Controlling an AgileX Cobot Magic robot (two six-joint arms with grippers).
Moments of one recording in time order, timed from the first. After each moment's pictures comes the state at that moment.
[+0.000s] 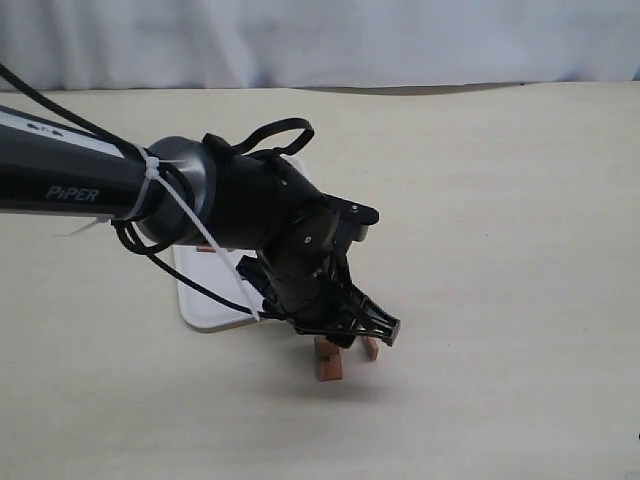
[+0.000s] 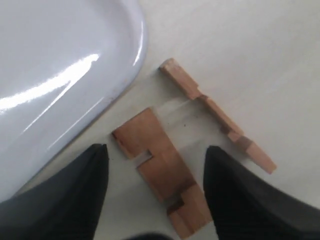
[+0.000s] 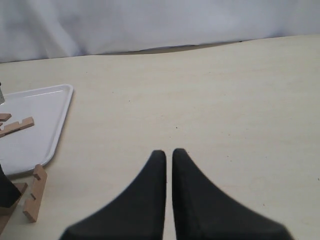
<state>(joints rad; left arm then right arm) -0.89 2.04 -1.24 0.02 0.61 -0.42 -0.02 0.00 0.00 0.31 0.36 -0.22</state>
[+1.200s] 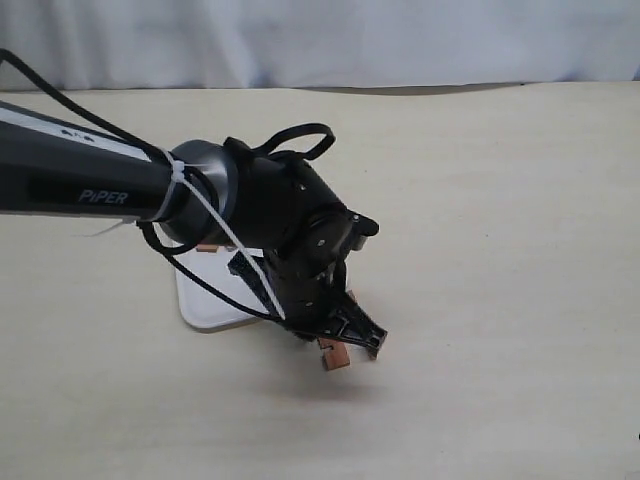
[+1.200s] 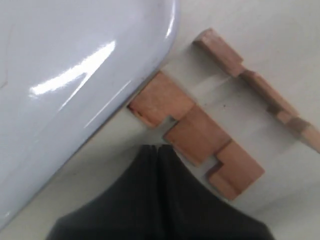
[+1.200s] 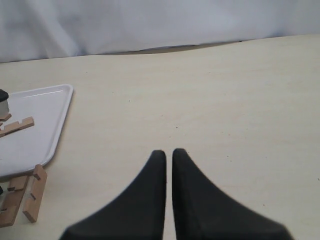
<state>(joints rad) -0.91 2.08 -1.29 0.12 0.75 -0.43 -0.02 0.00 0.00 0.31 0.36 -0.22</state>
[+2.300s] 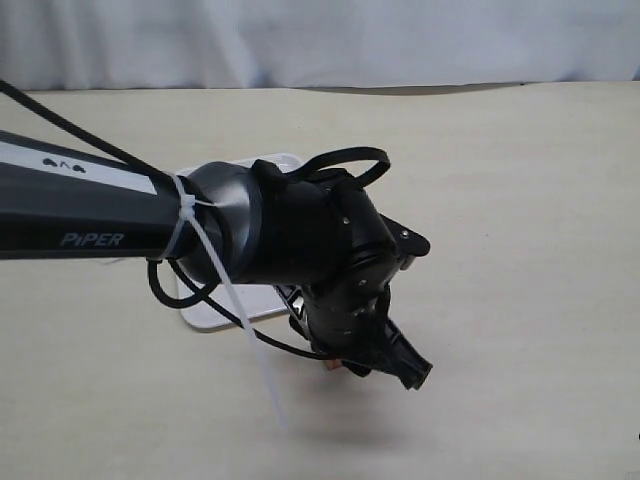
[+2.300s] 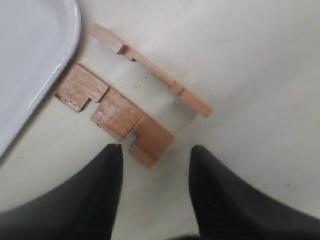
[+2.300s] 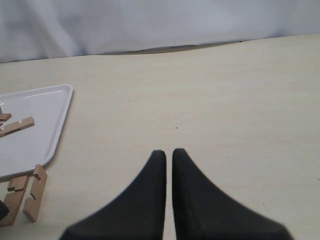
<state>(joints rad) -1.04 2.03 -1.31 0.19 0.77 -0.53 -0.02 0.00 0.00 0.31 0.36 -0.22</state>
